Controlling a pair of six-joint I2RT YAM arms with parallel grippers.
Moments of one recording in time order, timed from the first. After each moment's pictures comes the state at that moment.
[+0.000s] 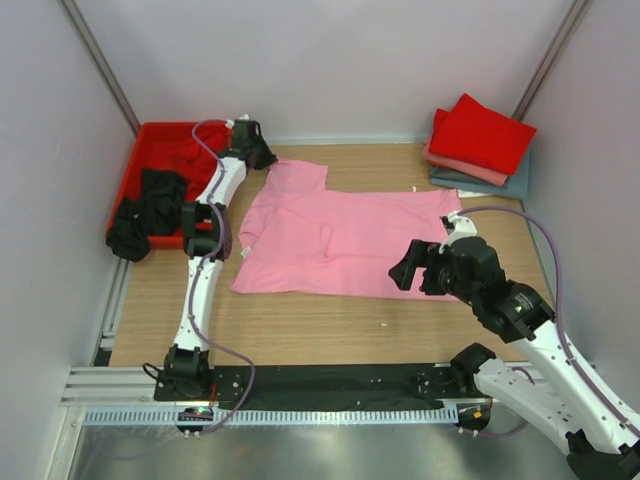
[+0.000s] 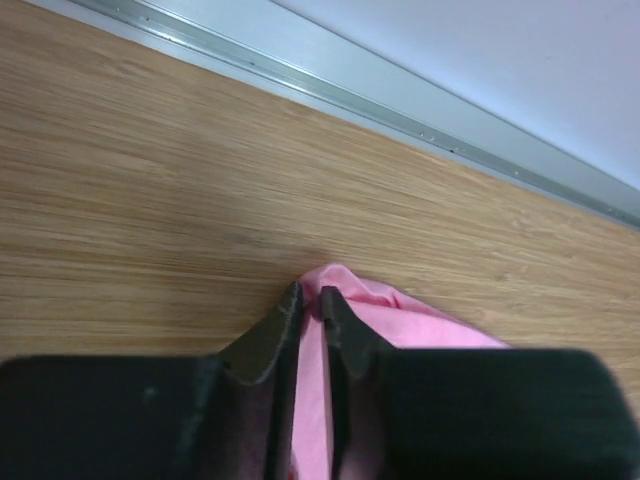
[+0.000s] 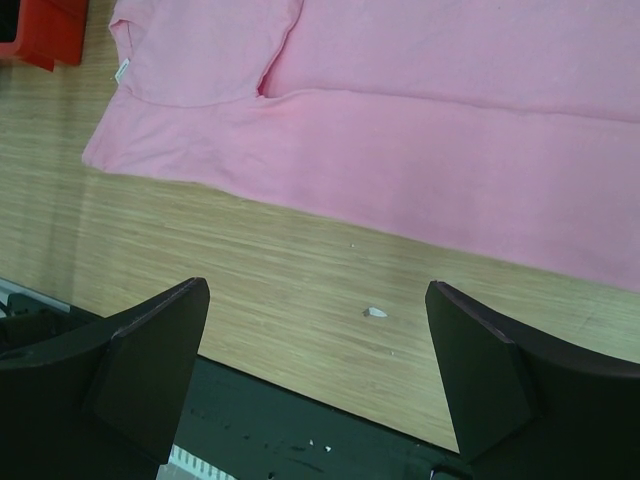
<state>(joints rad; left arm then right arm) -0.15 2.78 2.55 -0.42 0.12 -0.63 0.57 0.67 0.83 -0.75 0.05 0.58</state>
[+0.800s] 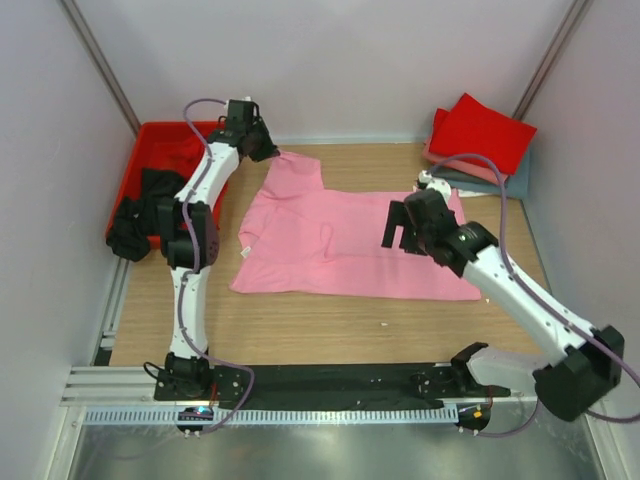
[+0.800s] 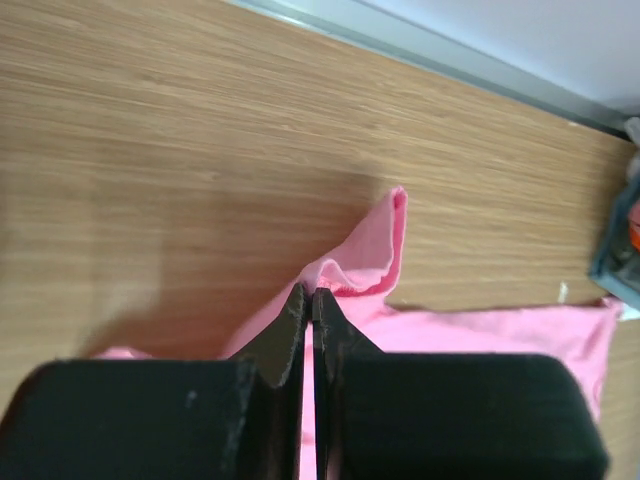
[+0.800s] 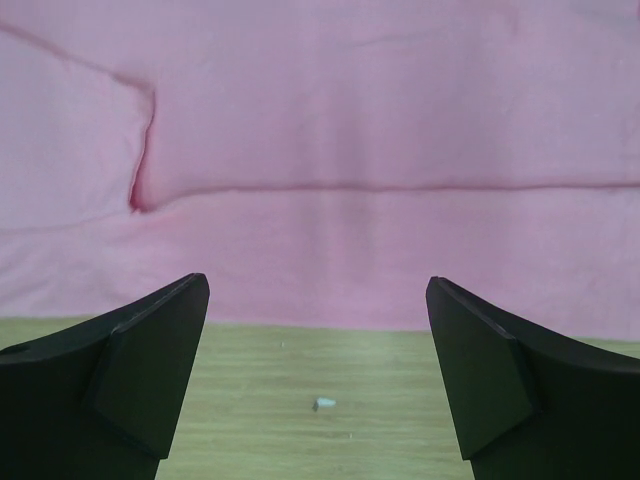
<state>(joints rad) -0.20 2.37 2.20 -0.53 0.15 -0.57 0.54 1.10 1.01 -0.71 0.28 0.58</state>
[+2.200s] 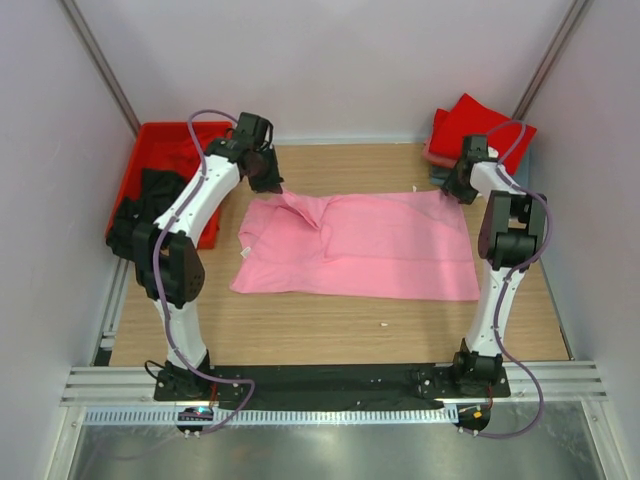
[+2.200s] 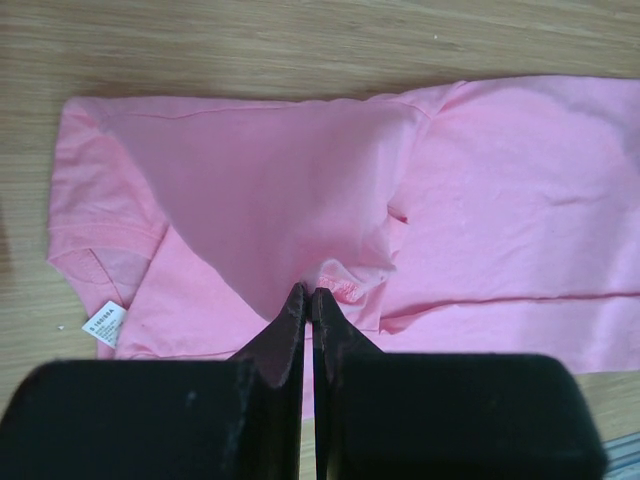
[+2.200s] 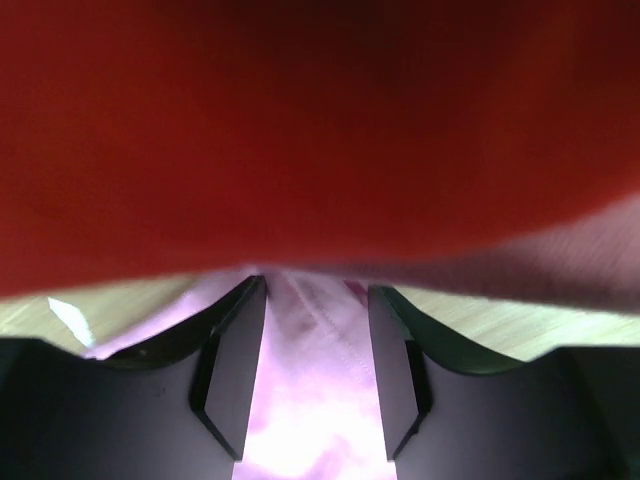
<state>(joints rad) -0.33 1.93 1.85 -0.86 0.07 -0.49 -0.12 2.22 1.72 -0.49 0.17 0.45</state>
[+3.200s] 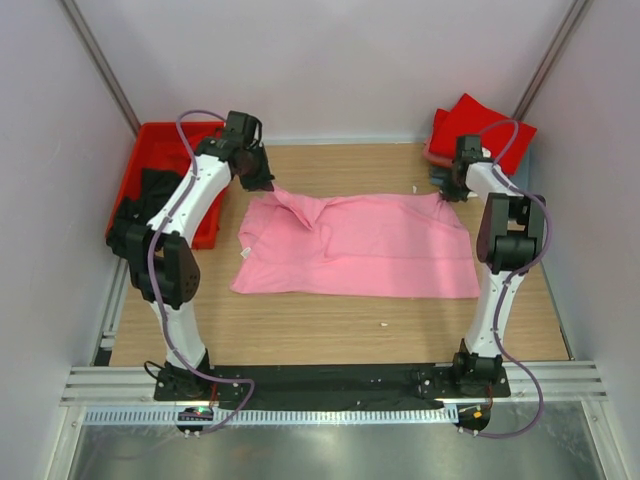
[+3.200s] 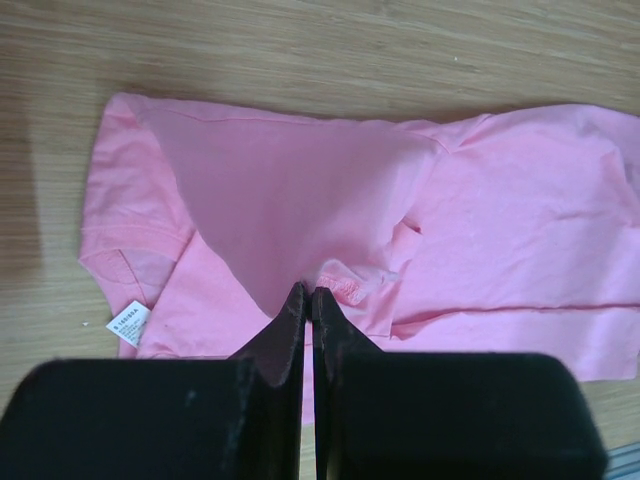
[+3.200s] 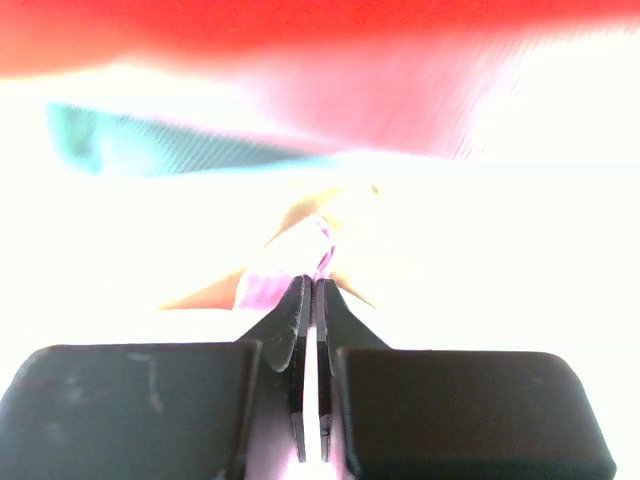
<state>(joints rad) -0.29 1.91 1.83 -0.86 0.08 -0.50 -0.08 2.18 1.68 -0.49 0.13 0.44</state>
